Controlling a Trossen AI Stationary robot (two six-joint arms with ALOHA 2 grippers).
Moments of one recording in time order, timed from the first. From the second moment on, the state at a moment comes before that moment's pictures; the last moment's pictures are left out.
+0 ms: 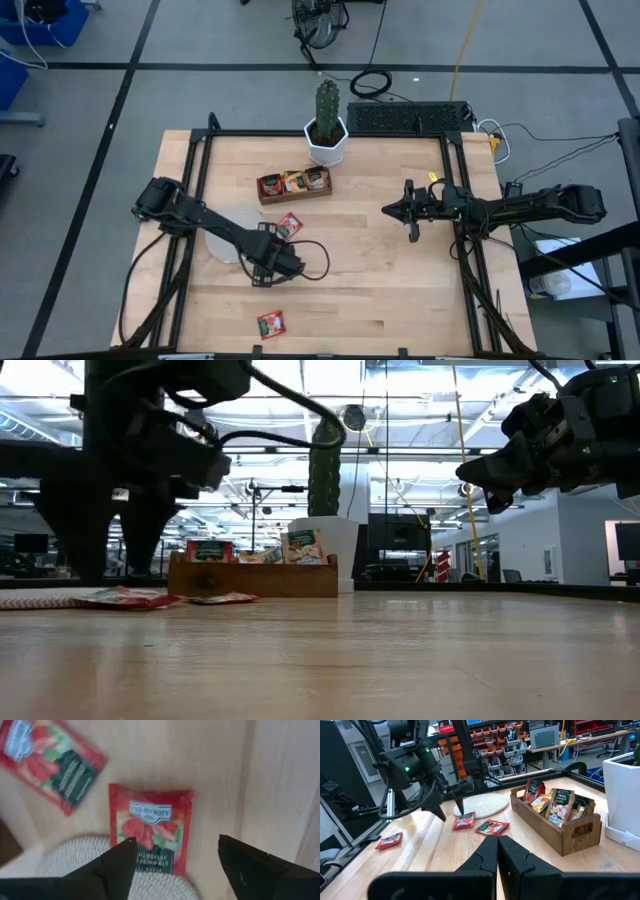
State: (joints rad) left arm -0.37 1.84 1.21 -1.07 -0.10 -0.33; right arm -0.14 0.85 0.01 0.80 -0.13 0.20
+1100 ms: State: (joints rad) left arm -0.29 1.80 1.07 -1.03 -0.13 -0.29; right arm -0.14 0.85 0.01 0.80 -0.13 0.20
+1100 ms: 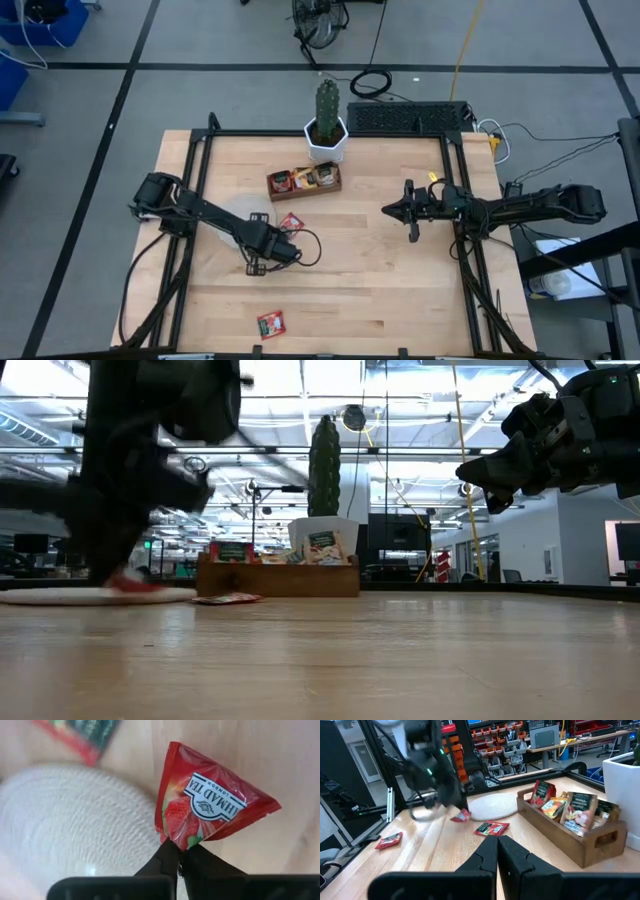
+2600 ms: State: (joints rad) left arm 0.05 1.85 1.07 -0.86 -1.03 0.83; right arm -0.14 0.85 0.01 0.80 -0.13 0.20
